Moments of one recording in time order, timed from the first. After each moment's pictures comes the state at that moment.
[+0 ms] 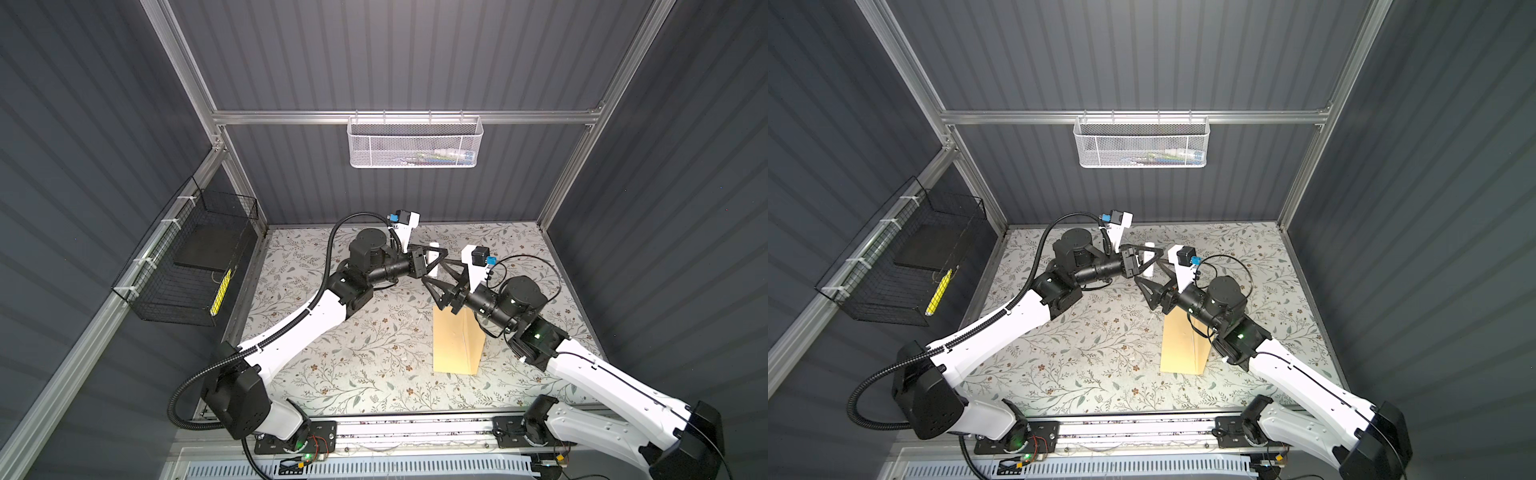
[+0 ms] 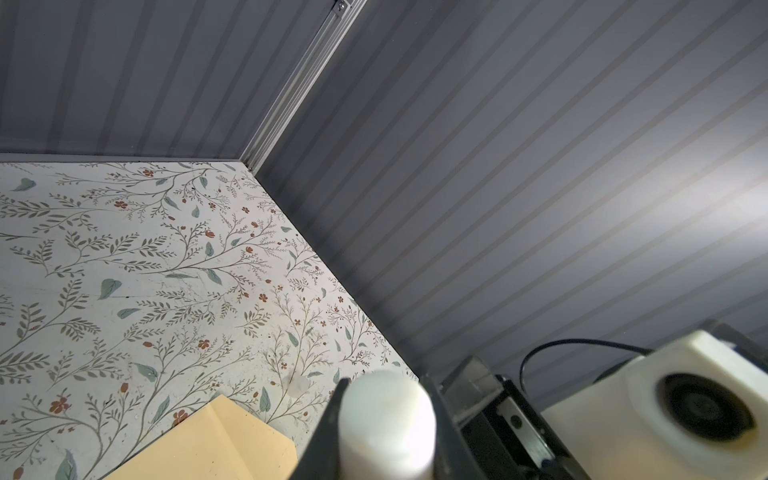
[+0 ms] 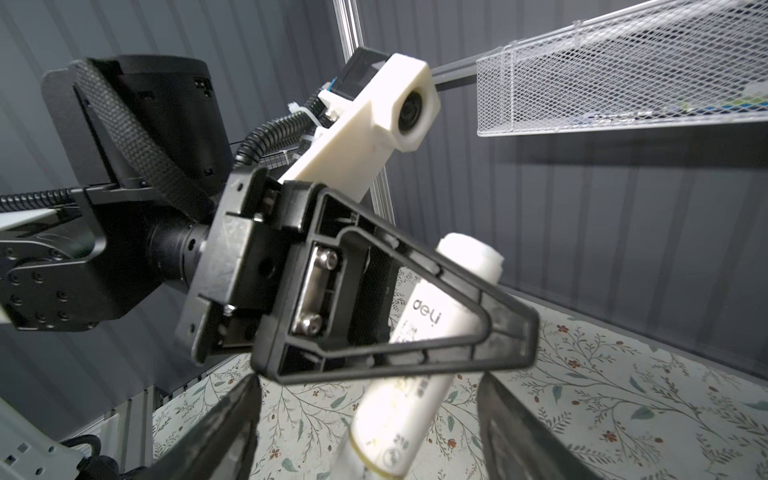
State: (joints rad) left arm -0.74 1.47 1.27 0.14 0.51 -0.70; right arm 0.70 1.00 0.77 0.29 -0.21 0.21
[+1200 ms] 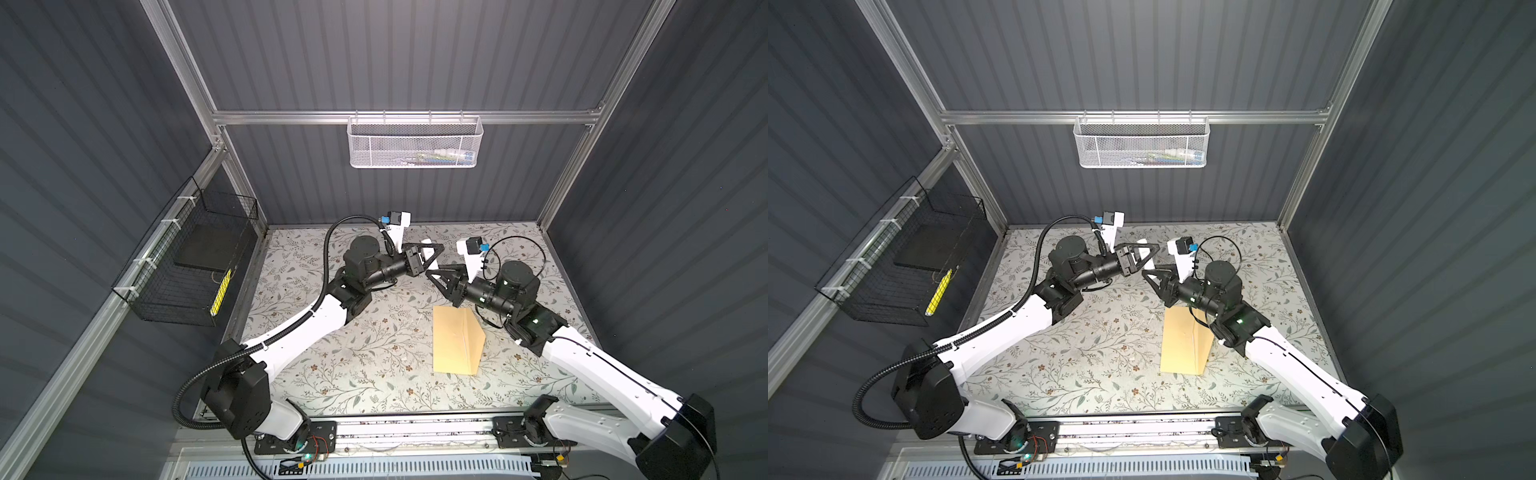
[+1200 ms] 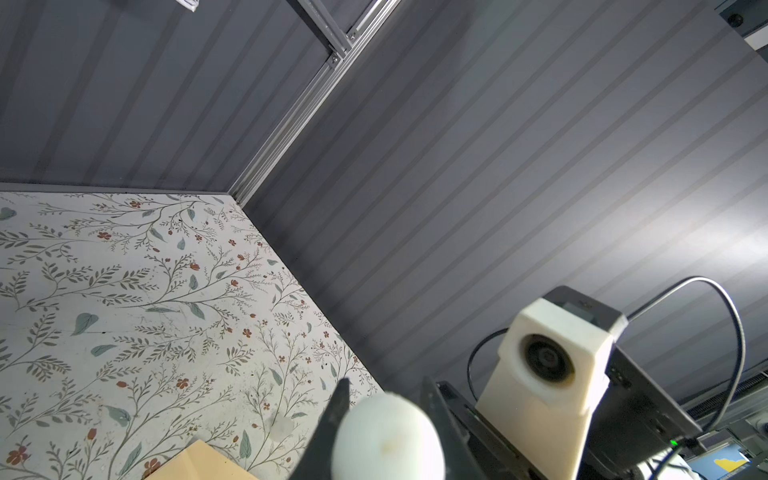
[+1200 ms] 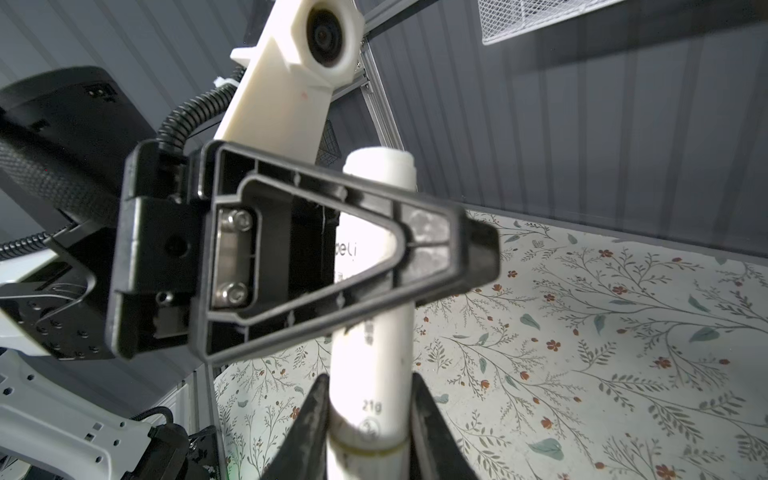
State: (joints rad) left arm -0.72 1.47 1.16 0.39 0.49 -0.81; right arm 0.60 1.08 0.87 0.13 -0.39 0.35
